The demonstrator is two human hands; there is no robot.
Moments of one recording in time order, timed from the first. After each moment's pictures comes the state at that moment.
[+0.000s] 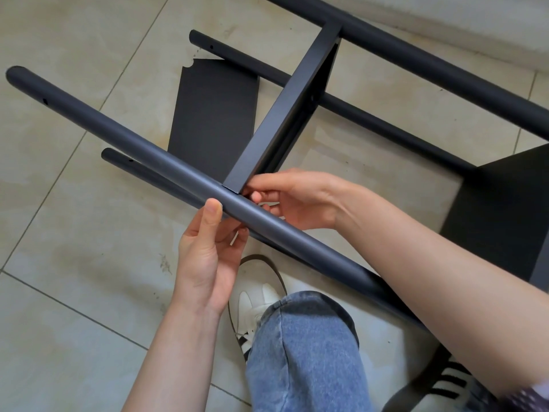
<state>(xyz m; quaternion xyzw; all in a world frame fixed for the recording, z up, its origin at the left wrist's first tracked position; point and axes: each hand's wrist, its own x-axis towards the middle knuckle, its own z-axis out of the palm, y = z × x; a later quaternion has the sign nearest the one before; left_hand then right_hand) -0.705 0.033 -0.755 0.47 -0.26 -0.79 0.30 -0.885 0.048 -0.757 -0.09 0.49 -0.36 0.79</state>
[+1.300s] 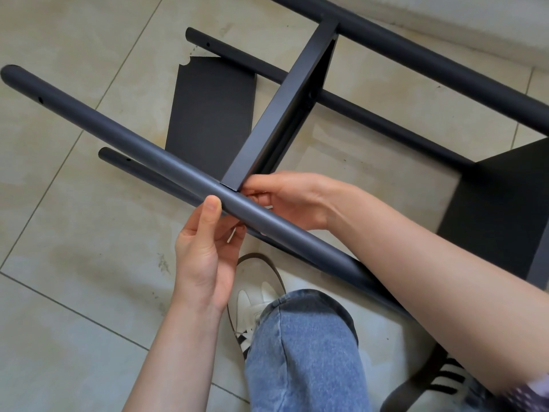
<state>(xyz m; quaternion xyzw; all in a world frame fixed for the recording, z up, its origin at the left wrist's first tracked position) -0.712 0.035 -0.752 0.49 -0.26 -0.77 0.33 -0.875 0.045 -0.756 -0.10 0.48 -0.36 0.79</state>
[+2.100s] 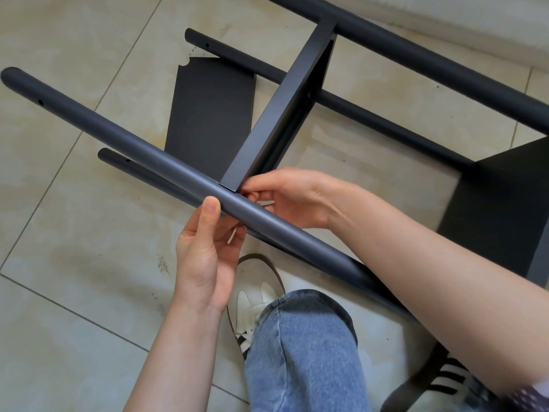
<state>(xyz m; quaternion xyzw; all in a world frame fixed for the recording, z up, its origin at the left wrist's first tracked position) -0.711 0.036 -0.754 0.49 -0.27 -0.77 0.32 -0.879 0.046 -0.755 -0.09 0.50 -0.37 0.77</state>
